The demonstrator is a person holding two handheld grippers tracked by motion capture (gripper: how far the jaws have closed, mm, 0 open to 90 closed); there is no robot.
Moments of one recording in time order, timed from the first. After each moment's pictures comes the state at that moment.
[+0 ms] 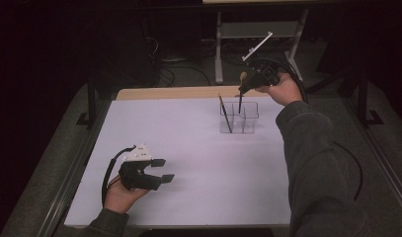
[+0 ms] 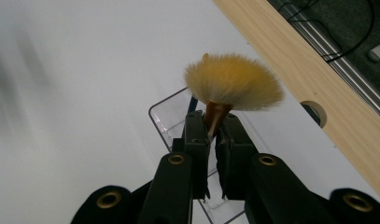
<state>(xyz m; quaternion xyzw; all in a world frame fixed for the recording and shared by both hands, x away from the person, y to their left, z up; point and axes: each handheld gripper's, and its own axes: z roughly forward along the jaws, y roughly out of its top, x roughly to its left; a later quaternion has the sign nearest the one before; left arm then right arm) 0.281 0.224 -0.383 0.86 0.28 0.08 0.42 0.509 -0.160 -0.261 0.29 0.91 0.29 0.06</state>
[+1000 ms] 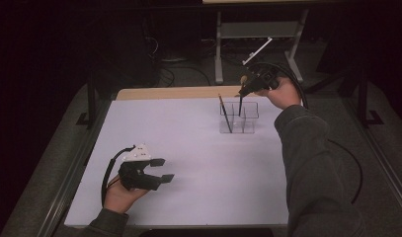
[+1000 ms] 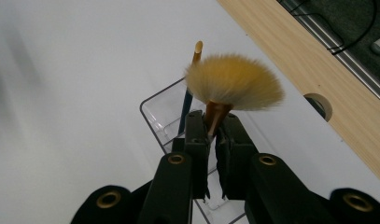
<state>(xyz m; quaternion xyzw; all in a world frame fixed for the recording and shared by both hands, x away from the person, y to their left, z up) 0.280 0.224 -0.383 0.86 0.28 0.08 0.43 0.512 -0.162 -0.277 0.30 0.91 0.29 0.06</state>
